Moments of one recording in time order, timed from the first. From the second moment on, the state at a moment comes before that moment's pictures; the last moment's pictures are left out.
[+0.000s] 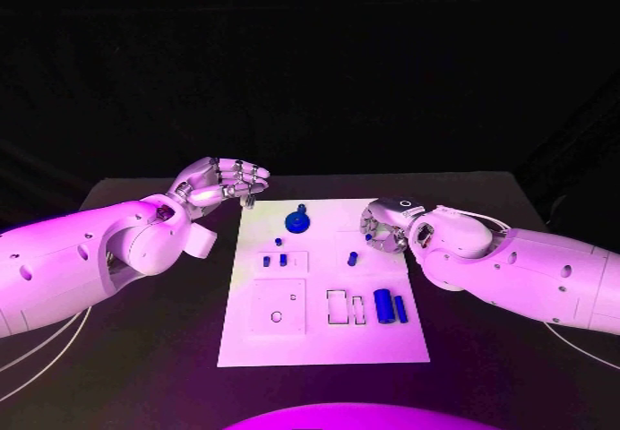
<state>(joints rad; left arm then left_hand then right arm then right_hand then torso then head) 1.16 -0.94 0.00 1.48 -0.23 -0.10 0.39 1.40 -0.18 0.61 -0.07 0.25 0.87 0.19 0.32 0.30 0.94 0.13 0.51 0.24 1.06 0.04 1.16 0.46 0.17 0.84 0.14 1.10 0.69 1.18 -0.71 -0.13 1.42 -1.68 -0.27 -0.27 1.50 -0.27 0.48 0.26 0.21 0.99 0.12 0.26 0.32 1.19 0.06 0.12 0.19 1.47 0.00 1.40 1.24 0.03 1.47 0.09 1.41 1.31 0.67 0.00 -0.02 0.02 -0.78</state>
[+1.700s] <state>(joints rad) 1.16 -0.95 0.00 1.49 -0.23 -0.10 0.38 1.40 -0.17 0.60 -0.07 0.25 0.85 0.21 0.32 0.30 0.92 0.14 0.53 0.23 1.06 0.05 1.16 0.47 0.17 0.85 0.14 1.10 0.69 1.17 -0.79 -0.12 1.55 -1.74 -0.43 -0.30 1.49 -0.22 0.60 0.12 0.19 1.08 0.11 0.32 0.39 1.28 0.08 0.10 0.19 1.47 -0.03 1.41 1.25 0.03 1.47 0.07 1.47 1.31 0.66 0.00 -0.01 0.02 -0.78</state>
